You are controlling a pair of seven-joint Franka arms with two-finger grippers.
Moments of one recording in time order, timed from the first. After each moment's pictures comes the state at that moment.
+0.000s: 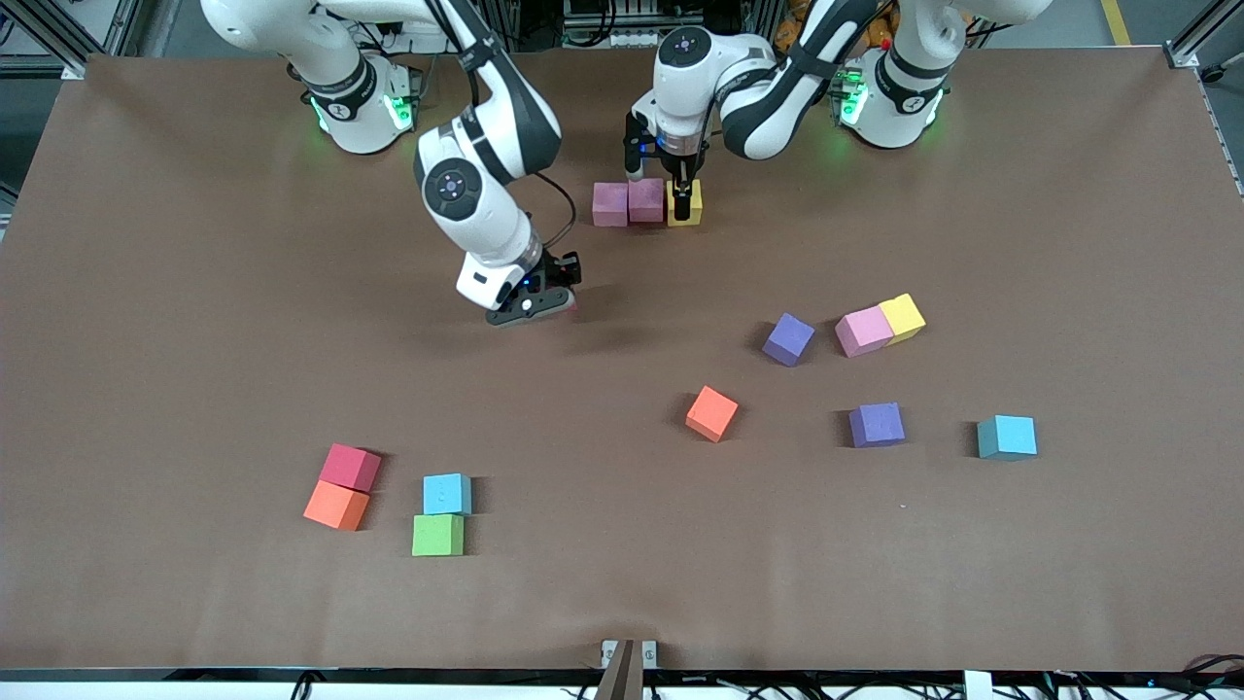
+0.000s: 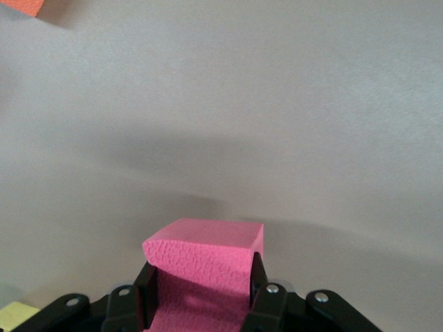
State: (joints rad) left arm -0.50 0.26 -0.60 -2.45 0.37 2.62 0.18; right arm 1.06 0.34 -0.36 -2.08 0.48 2.42 0.17
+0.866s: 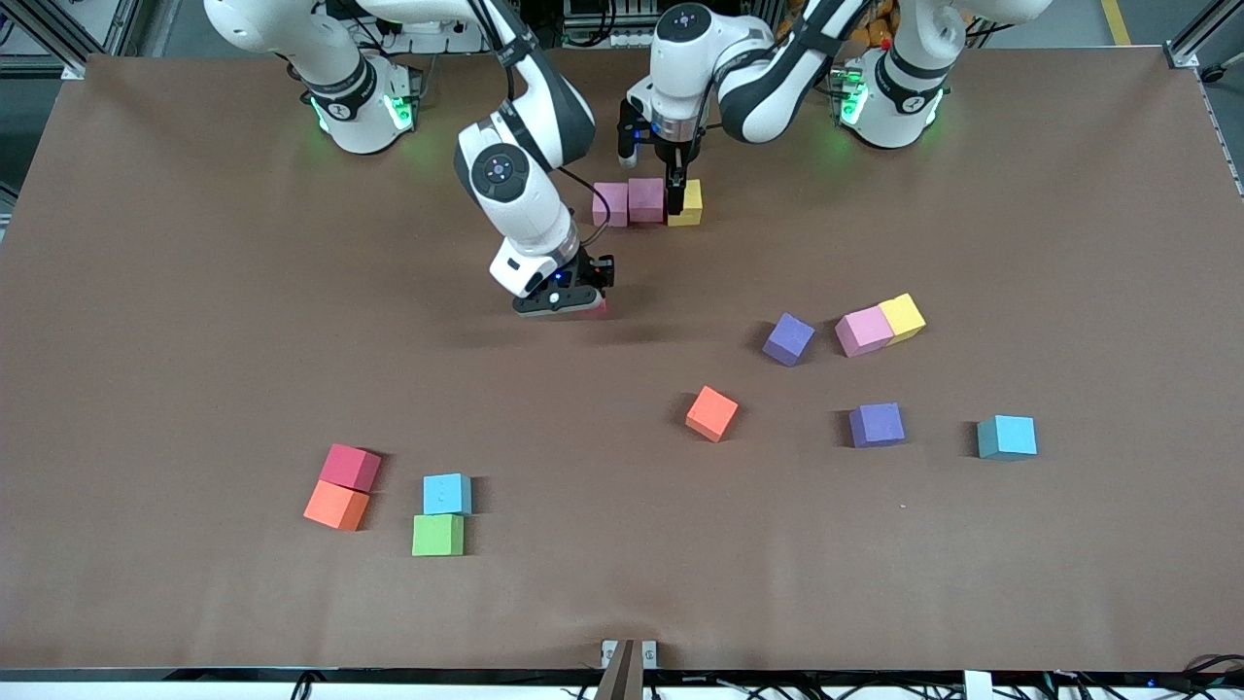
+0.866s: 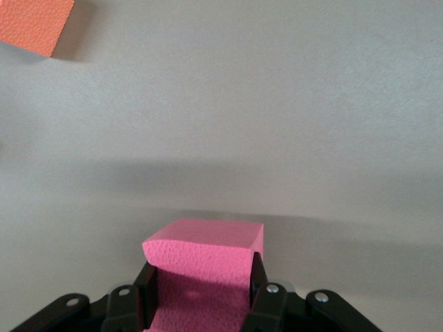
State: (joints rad) left arm -0.49 0.16 -0.63 -2.44 0.36 2.58 0.17; right arm 1.14 0.41 -0.36 -2.02 0.48 2.50 0.42
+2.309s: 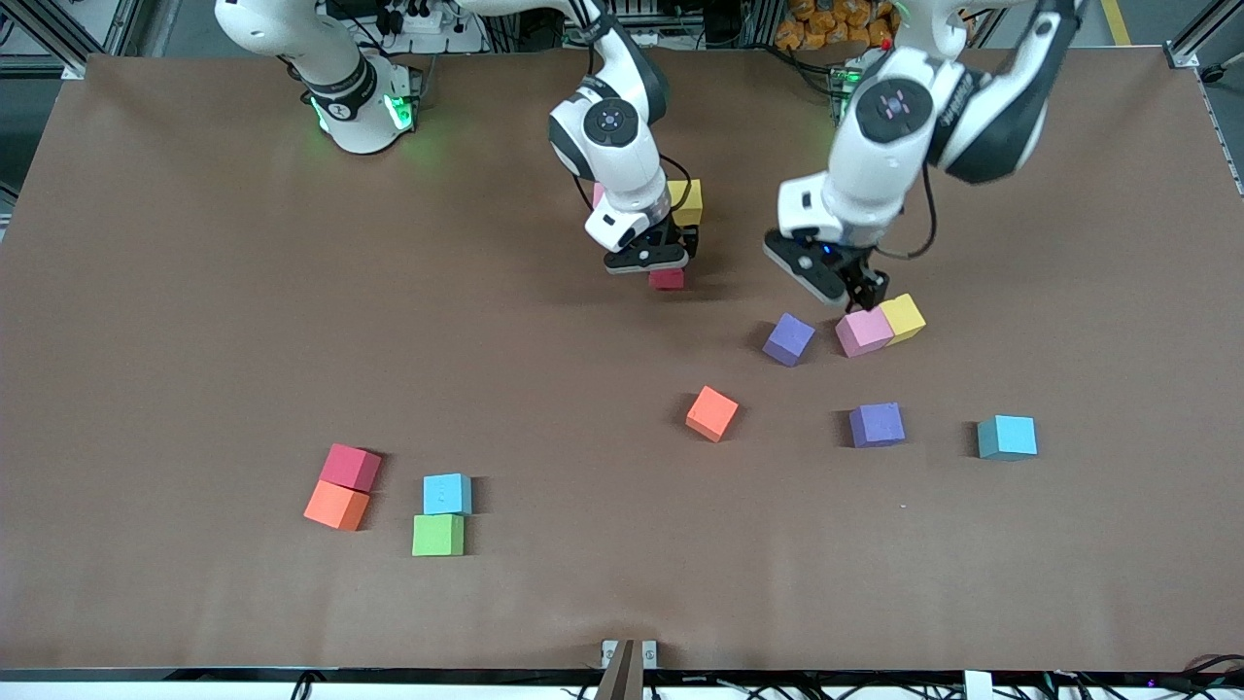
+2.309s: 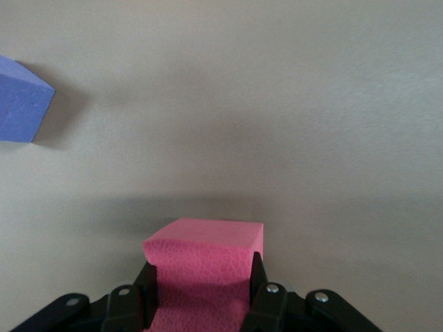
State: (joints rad) left arm 0.02 0.06 -0.52 -2.18 0.13 2.21 0.27; right arm 1.34 0.61 -0.34 -1.85 0.49 2.65 0.70
